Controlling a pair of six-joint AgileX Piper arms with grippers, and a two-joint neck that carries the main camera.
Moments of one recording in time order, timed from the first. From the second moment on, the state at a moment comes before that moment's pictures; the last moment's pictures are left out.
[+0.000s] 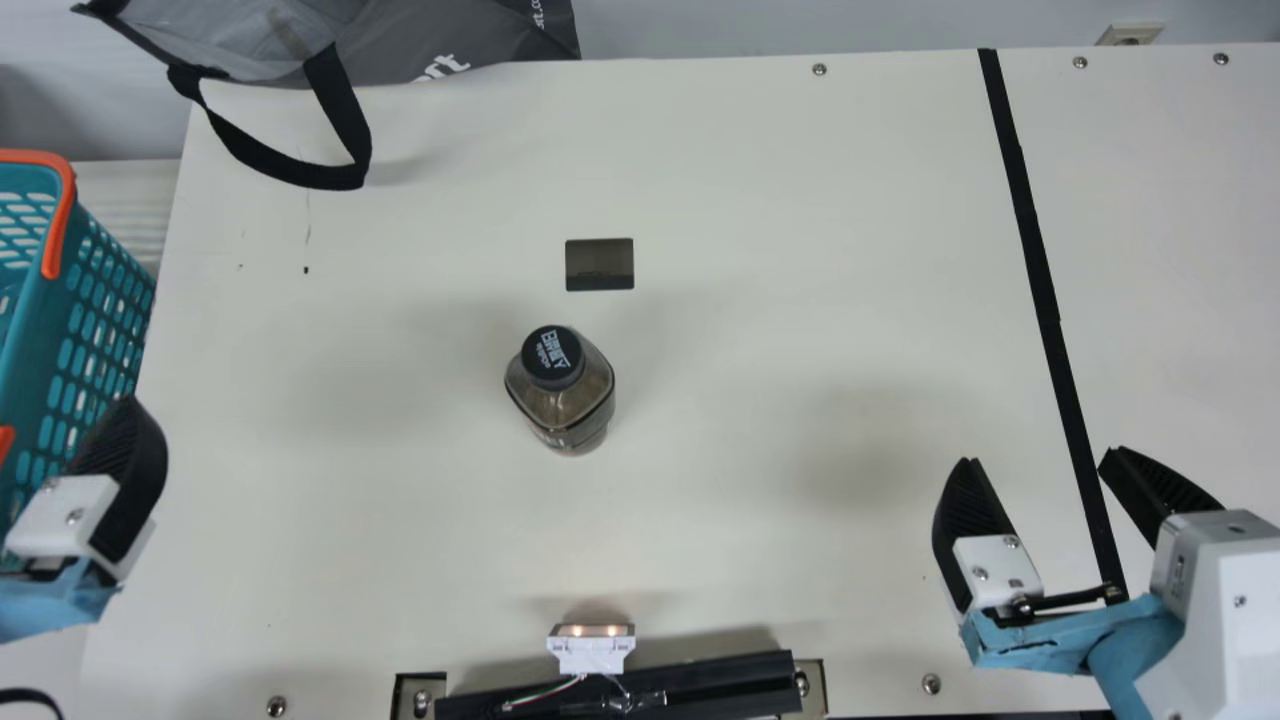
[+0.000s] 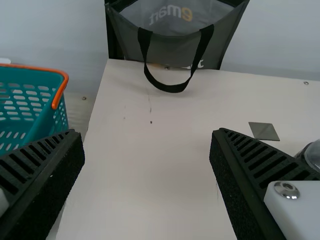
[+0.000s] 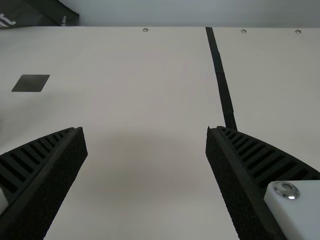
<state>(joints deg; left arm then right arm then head) -9.3 22.3 -28.7 4.5 36.6 -13.8 -4.0 13.5 -20.3 4.8 38.1 -6.4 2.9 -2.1</state>
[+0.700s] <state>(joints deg) 4.6 10.3 -27.5 -10.3 48.0 2.4 -4.0 13.5 -20.3 4.8 38.1 -6.4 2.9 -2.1</state>
